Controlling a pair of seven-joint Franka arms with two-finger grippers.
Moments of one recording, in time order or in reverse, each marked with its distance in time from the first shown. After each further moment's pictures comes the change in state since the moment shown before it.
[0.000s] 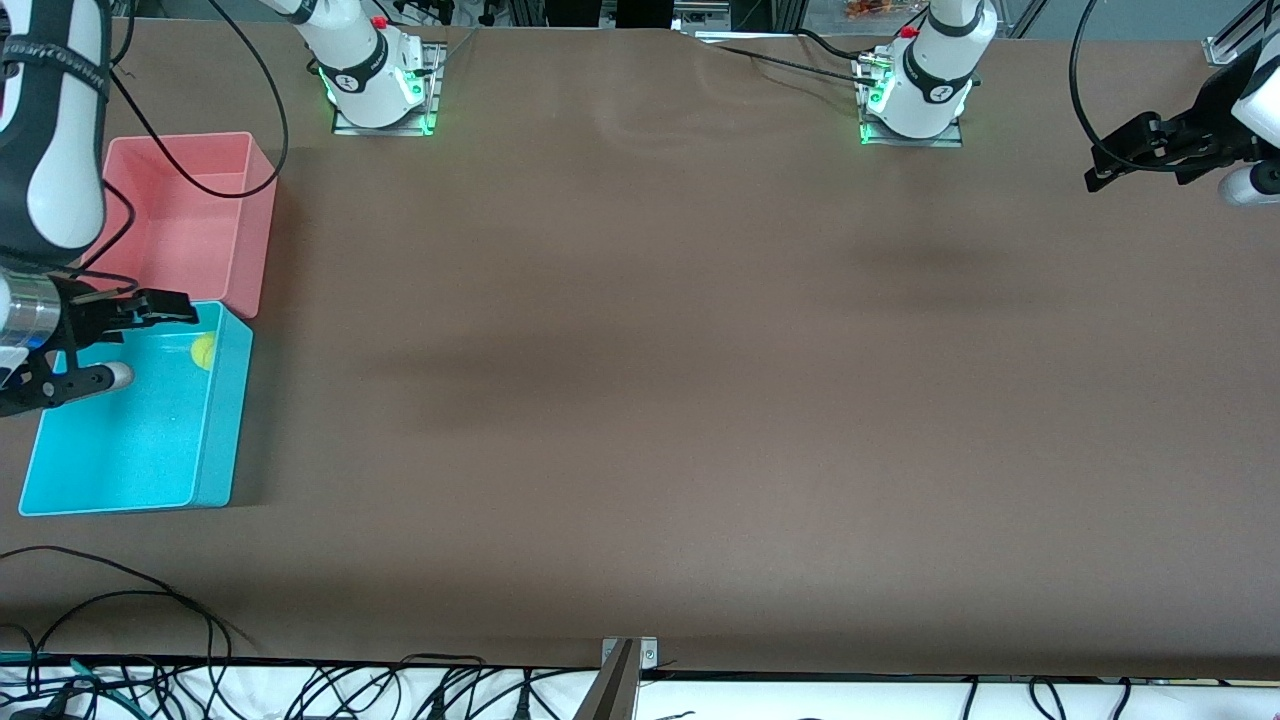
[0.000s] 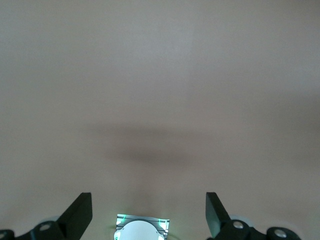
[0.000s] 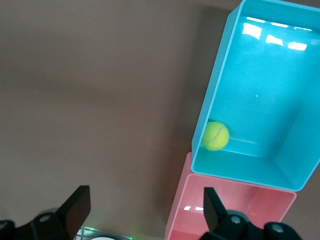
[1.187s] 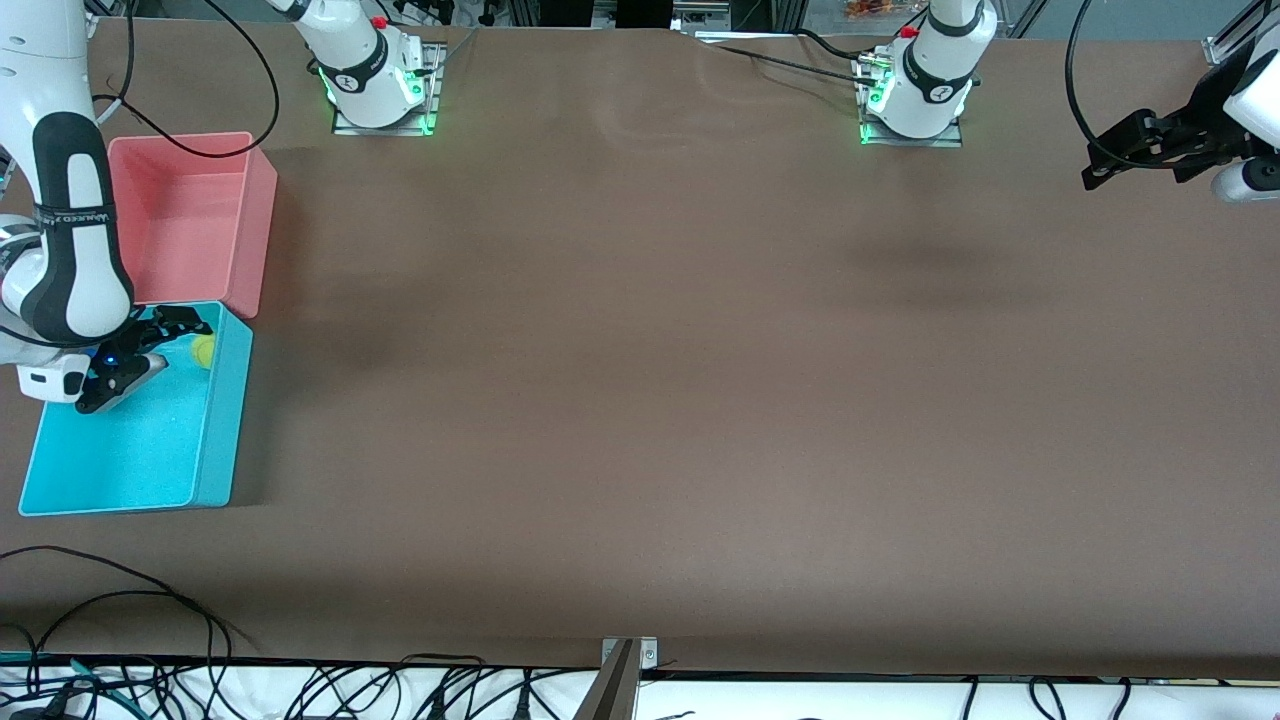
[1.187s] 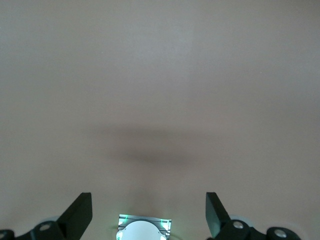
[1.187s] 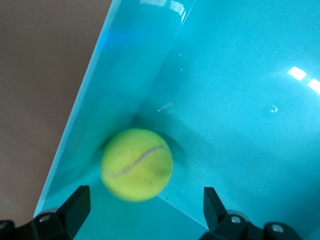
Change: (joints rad) left arm -0.003 -0.005 -0.010 -0.002 0.011 0.000 0.000; right arm -0.252 0.170 -0.011 -0.406 0.173 0.531 -0.727
